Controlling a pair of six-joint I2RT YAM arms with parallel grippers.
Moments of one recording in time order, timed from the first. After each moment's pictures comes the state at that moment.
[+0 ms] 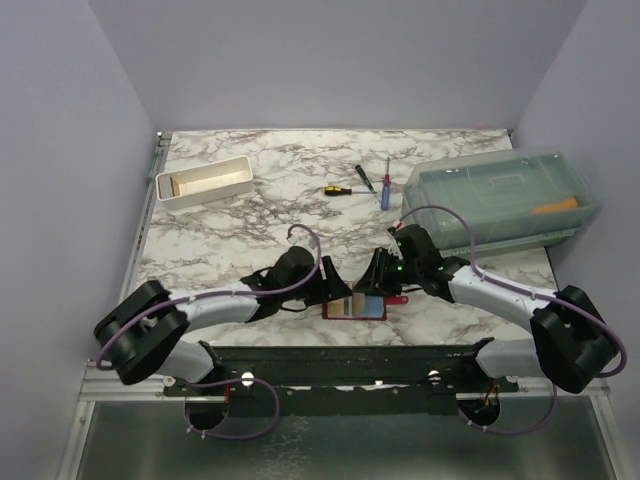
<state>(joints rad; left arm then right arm) -0.91 1.46 0.54 0.29 0.13 -1.02 0.63 1.29 0.60 -0.15 -0.34 0.87</state>
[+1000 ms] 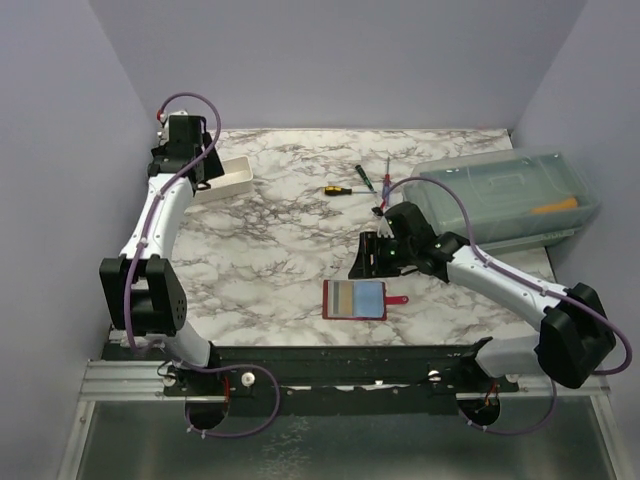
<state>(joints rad) -0.03 1.56 1.43 -0.60 -0.30 -0.32 0.67 1.33 0.88 -0.39 -0.28 0.58</state>
